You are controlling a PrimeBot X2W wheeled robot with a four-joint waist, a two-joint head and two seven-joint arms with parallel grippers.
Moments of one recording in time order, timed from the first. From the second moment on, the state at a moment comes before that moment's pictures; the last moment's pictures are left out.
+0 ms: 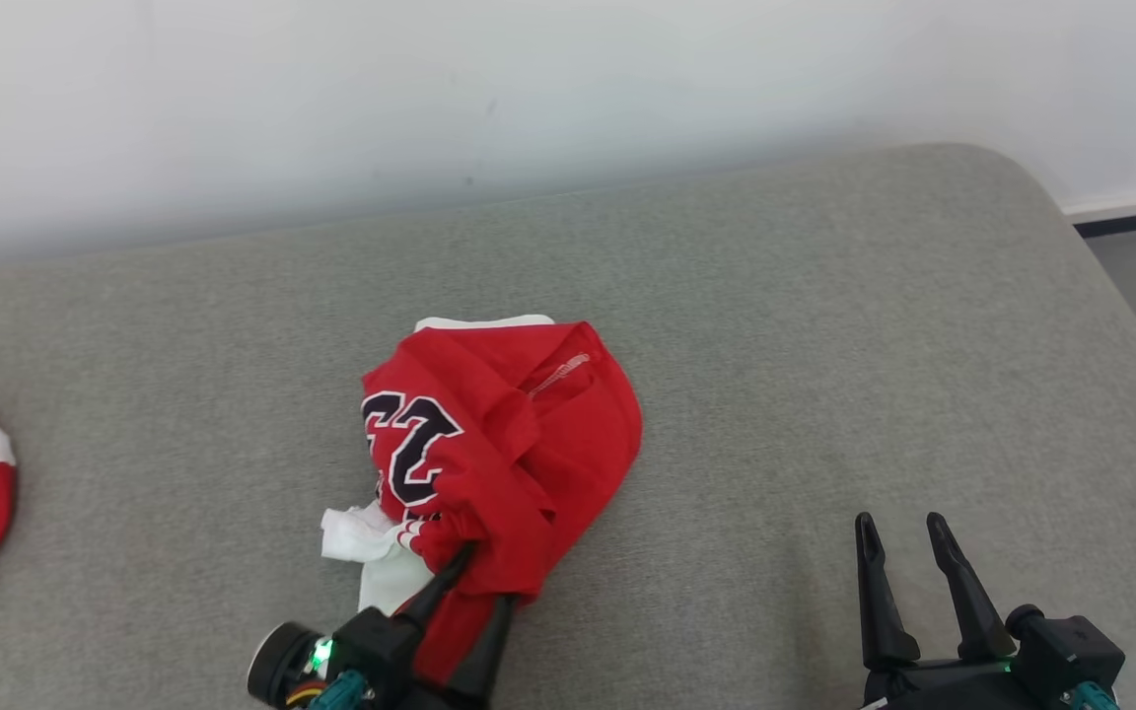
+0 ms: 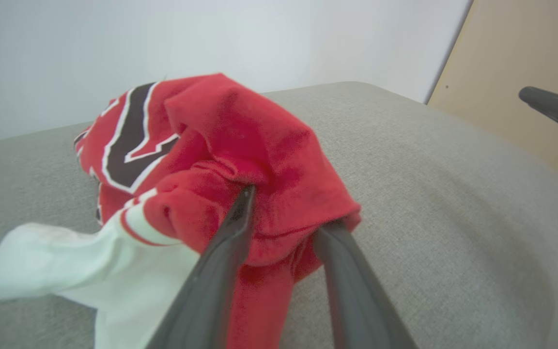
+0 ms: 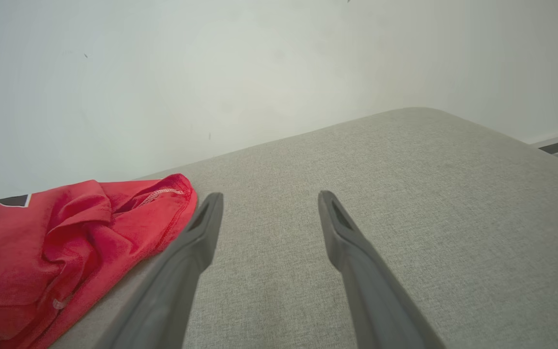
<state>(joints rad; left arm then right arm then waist) -0.24 0.17 -0.50 0.38 -0.31 -0.13 -0.26 0.00 -0.05 0.03 0.17 0.26 0.13 -0.26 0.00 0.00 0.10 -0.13</state>
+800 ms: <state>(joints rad) 0.02 0.09 -0.11 0.12 -0.20 -0.13 -0.26 0.01 -0.05 0.03 0.18 0.25 0.13 -0.26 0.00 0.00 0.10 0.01</state>
